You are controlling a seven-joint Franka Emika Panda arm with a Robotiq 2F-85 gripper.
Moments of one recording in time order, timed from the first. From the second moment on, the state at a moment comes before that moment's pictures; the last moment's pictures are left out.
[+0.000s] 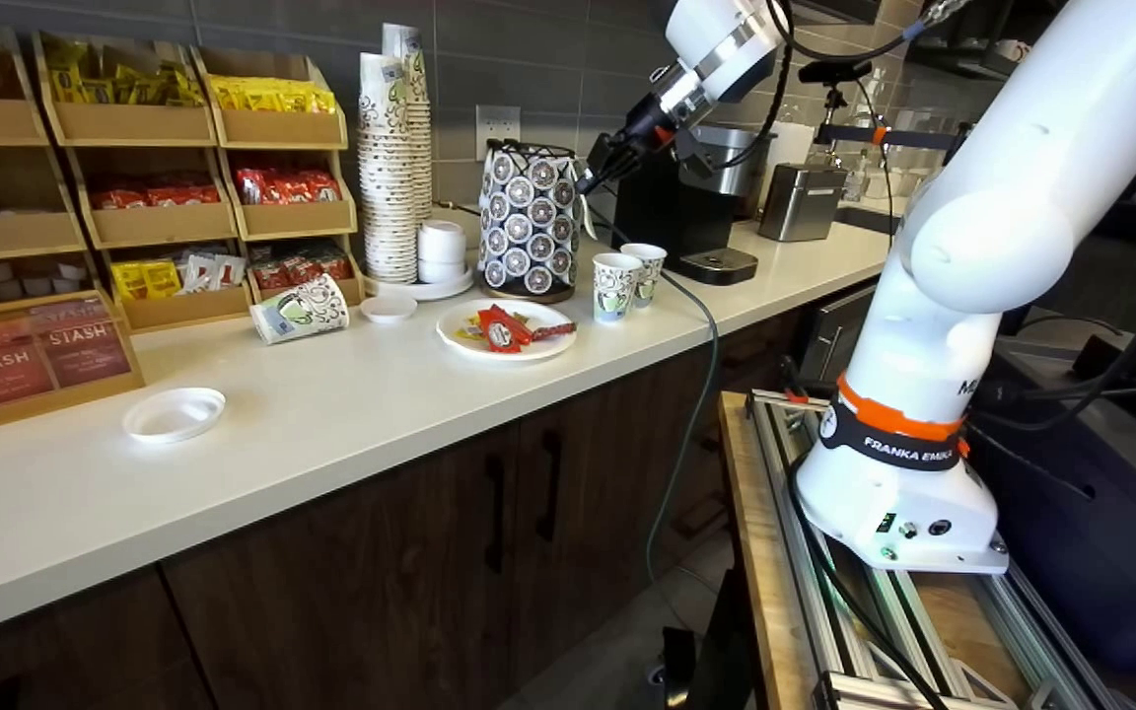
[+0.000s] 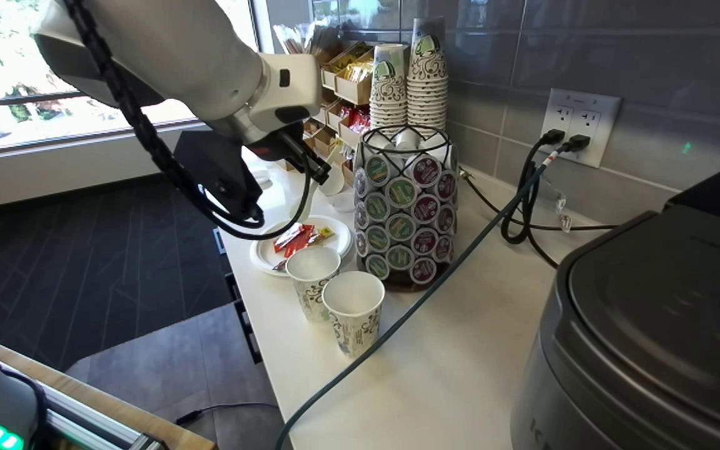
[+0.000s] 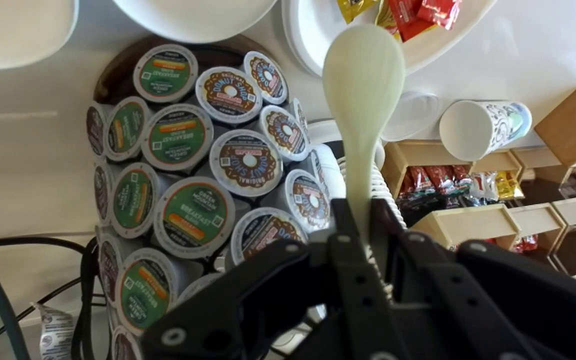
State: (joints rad) arm -0.36 -0.32 -0.46 -2.56 0.91 2.65 -1.12
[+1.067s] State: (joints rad) arm -0.36 -0.18 -0.50 -2.54 1.02 2.76 -1.13
